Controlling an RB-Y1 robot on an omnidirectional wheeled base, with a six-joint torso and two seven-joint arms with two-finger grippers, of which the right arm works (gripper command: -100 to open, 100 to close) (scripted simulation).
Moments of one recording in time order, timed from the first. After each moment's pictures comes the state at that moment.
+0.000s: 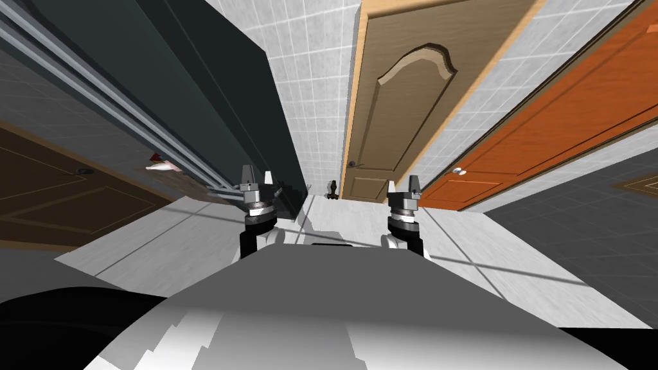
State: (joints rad) arm 0.48 -0.04 -0.01 -2.14 -0.02 -0.62 -0.10
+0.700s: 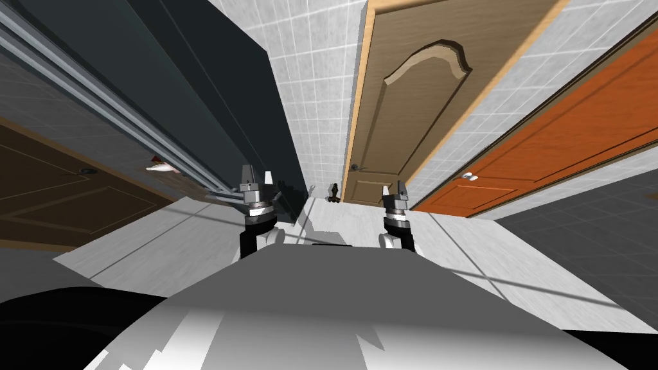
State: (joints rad) arm 0.41 -0.07 -0.03 -1.97 -0.03 -0.62 -0.09
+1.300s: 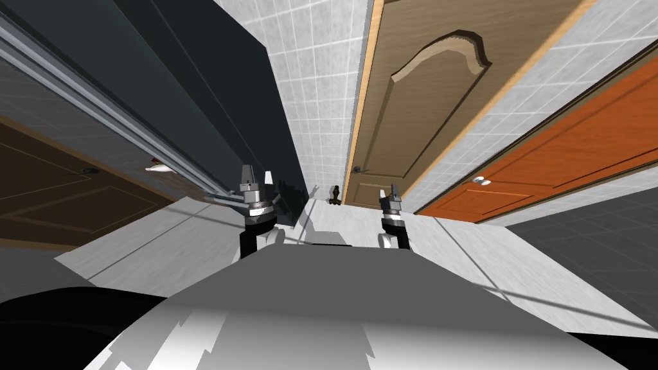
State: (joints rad) arm 0.36 -0.10 -0.05 -1.83 -0.04 -0.62 -0.08
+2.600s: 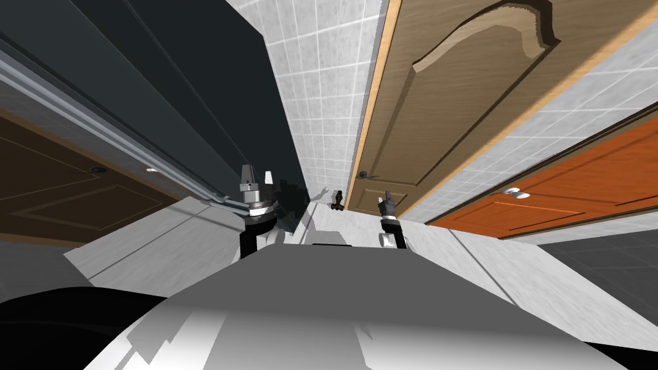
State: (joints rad) arm 0.22 -0.17 -0.10 -1.47 -0.08 -0.61 -0.07
